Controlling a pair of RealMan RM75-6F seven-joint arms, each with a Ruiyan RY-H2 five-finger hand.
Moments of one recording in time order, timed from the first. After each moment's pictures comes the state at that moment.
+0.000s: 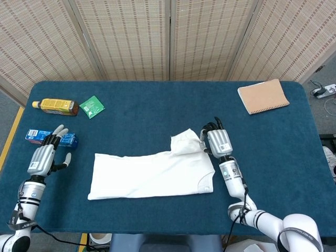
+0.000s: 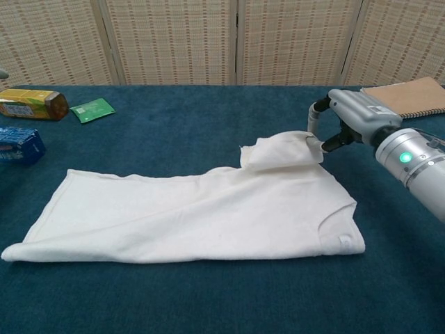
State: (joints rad) left arm -0.39 -1.24 -0.19 -1.56 1.21 1.15 -0.12; right arm 0.67 -1.91 0.29 -0.86 -1.32 1.08 -0.02
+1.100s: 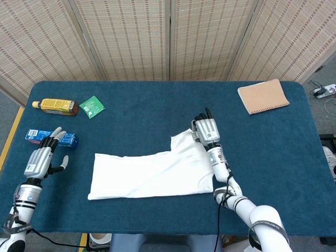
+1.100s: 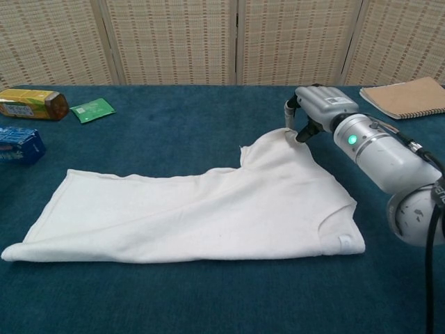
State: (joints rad) left arm -0.37 -1.21 -0.17 -1.57 1.24 1.15 -0.15; right arm 0.91 -2.10 0.33 -0.42 -1.28 0.91 0.03
